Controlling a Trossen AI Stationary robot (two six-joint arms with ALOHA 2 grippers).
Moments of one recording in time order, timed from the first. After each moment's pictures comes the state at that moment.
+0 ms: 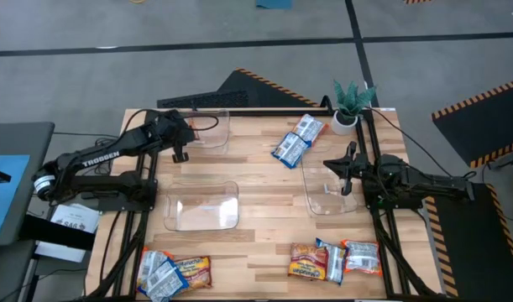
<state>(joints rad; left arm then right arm) 0.59 0.97 0.69 -0.55 -0.43 0.62 -0.15 0.01 0.00 0.04 0.10 0.02</state>
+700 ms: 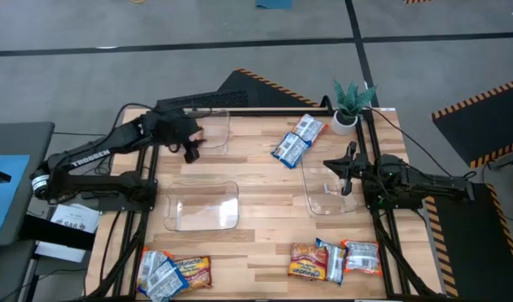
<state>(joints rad) 0.51 0.94 0.86 -0.51 -0.05 0.22 -0.15 0.01 0.00 0.04 0.10 0.02</state>
